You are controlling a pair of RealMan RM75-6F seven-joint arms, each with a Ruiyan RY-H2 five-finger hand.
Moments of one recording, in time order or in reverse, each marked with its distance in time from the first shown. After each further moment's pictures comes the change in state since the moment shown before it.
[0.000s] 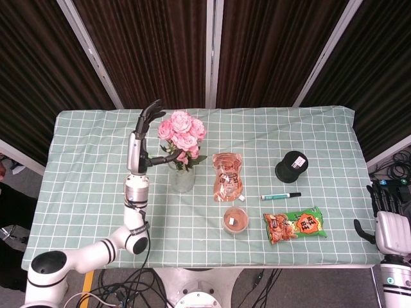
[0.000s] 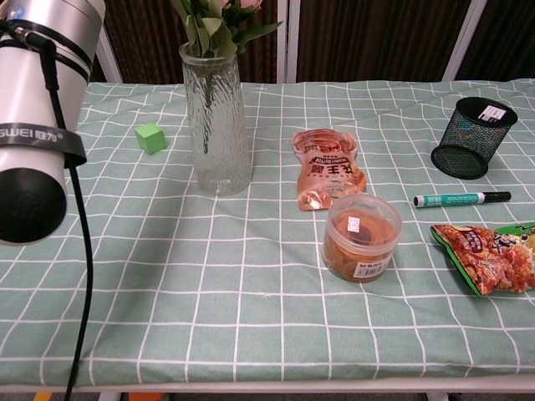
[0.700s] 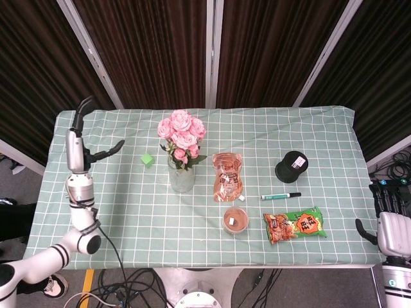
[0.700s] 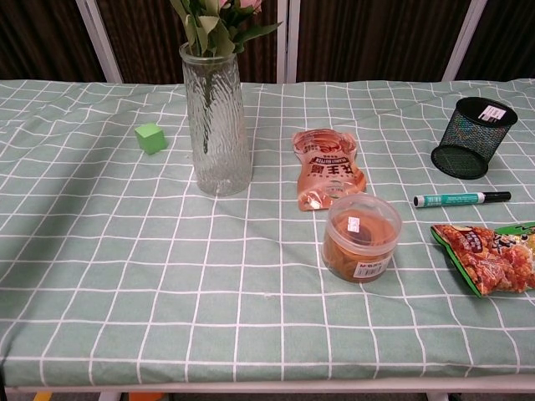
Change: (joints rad) left arm 0.243 0.275 0.079 -0.078 -0.033 0.005 0.269; right arm -0.012 0.005 -0.001 -0.007 -0.020 0.035 0.000
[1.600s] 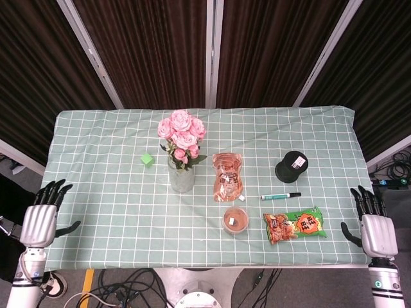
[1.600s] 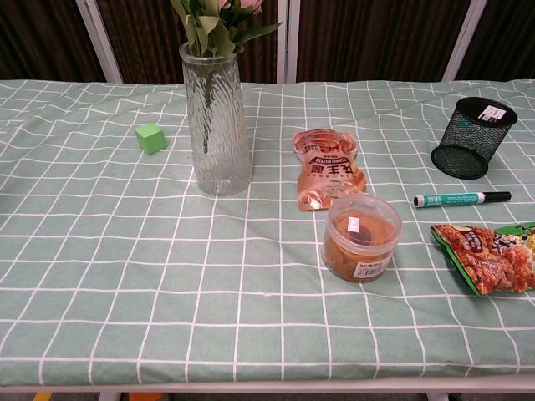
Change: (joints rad) left arm 0.458 0.360 0.442 -0.459 0.065 0.020 0.684; right arm 0.010 -0.047 -0.033 -0.004 -0.057 0.004 -0.050
